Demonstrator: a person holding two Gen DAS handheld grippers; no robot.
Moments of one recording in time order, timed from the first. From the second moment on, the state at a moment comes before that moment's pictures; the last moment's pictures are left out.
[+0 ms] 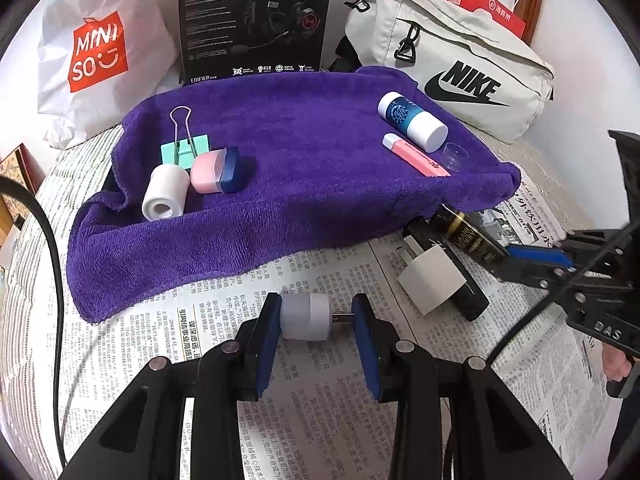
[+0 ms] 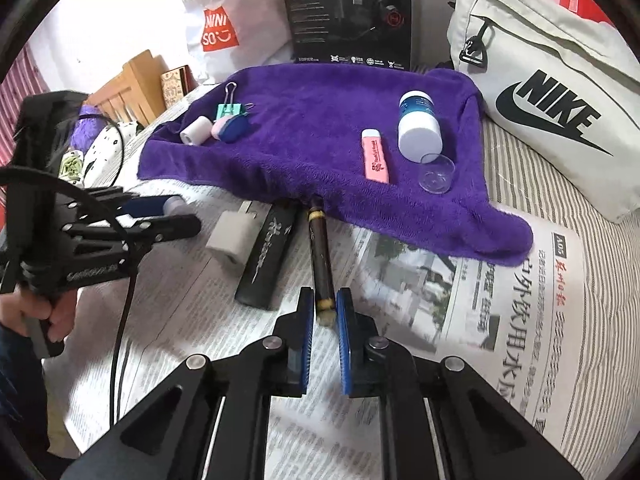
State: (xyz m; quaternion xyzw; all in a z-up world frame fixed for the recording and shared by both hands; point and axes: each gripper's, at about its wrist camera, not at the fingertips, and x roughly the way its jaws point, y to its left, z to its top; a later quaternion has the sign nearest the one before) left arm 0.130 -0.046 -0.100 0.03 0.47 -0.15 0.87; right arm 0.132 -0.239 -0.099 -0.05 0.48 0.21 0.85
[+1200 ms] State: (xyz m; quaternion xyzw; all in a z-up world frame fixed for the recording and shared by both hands) left arm 0.122 -0.030 -0.093 0.02 0.47 -0.13 0.87; right arm 0.129 -0.244 -0.092 -0.05 0.48 0.16 0.86
